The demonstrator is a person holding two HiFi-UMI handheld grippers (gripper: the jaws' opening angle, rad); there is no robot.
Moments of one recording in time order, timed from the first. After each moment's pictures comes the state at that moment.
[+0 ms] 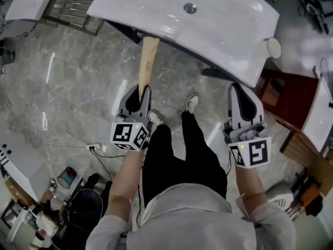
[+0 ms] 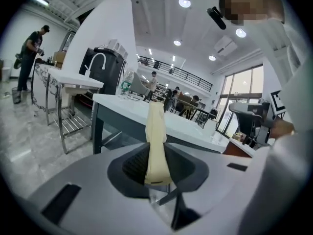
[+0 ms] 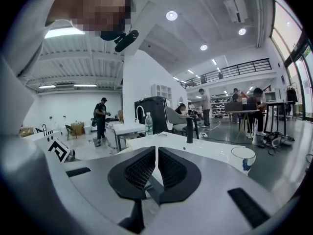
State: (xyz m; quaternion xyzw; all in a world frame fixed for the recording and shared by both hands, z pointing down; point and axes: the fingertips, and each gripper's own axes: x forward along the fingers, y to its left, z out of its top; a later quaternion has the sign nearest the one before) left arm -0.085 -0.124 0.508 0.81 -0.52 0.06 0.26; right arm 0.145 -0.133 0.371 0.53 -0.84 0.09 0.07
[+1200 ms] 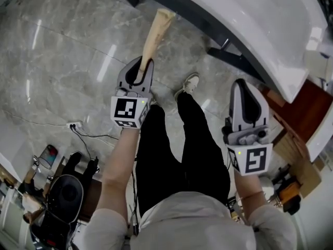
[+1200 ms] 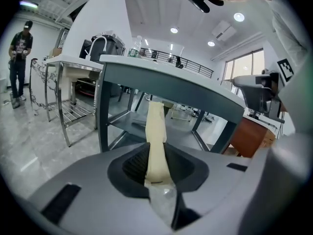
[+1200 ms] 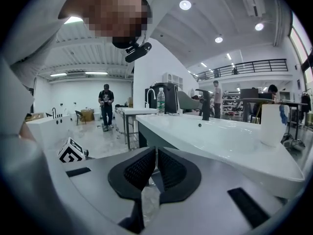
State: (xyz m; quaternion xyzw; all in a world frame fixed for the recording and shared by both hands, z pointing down) left arm -0.103 -0.127 0.695 0.80 -0.52 0.13 0.25; right arm 0.086 -0.132 0.513 0.48 -0.86 0.07 0.14
